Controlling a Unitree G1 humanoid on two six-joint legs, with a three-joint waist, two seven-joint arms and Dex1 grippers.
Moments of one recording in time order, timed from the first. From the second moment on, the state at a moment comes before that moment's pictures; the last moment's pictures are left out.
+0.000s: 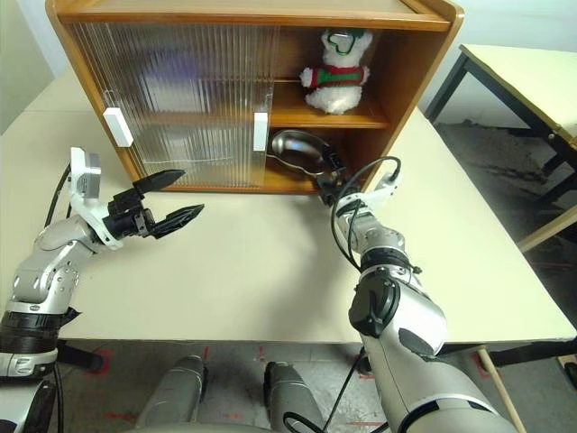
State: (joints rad) left arm -0.38 0.44 0.05 -0.02 -0.49 0.20 -0.97; right arm -0.90 -0.31 -0.74 1.18 0.90 0.48 0.59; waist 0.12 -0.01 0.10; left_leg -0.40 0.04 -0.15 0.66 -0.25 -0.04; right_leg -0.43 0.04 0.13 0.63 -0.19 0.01
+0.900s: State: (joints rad) left arm -0.43 0.42 0.03 0.05 -0.49 0.18 -1.01; right arm -0.22 -0.24 0.02 -0.20 0.47 0.44 0.49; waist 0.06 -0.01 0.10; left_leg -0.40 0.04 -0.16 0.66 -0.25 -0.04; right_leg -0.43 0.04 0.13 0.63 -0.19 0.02
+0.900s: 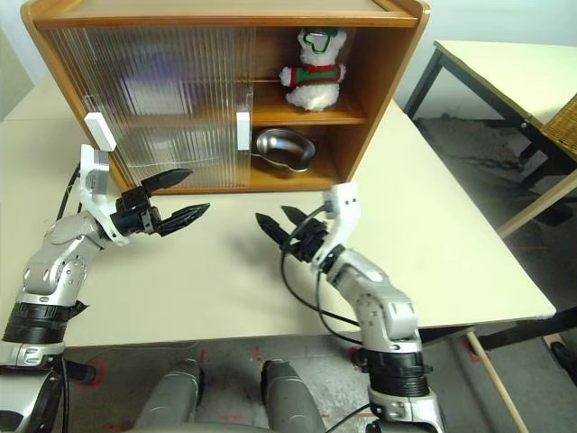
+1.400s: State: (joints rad) left arm -0.40 0.44 0.04 0.04 -0.49 0.18 -1.01; right arm -0.40 -0.13 0.18 0.04 0.11 0.04 0.43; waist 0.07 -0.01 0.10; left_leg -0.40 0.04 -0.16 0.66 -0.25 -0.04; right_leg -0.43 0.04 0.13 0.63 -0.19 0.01
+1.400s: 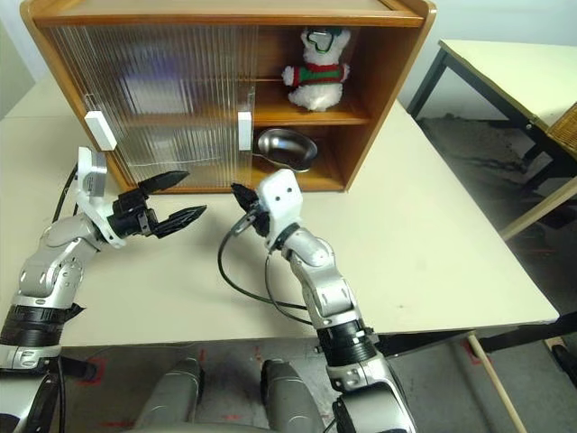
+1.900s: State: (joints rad) left arm -0.38 0.46 0.05 0.03 -0.49 0.18 -1.00; right arm -0.59 -0.04 0.20 0.18 -0.01 -0.06 0.32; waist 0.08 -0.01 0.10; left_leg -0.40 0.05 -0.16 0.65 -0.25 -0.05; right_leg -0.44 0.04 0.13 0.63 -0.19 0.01
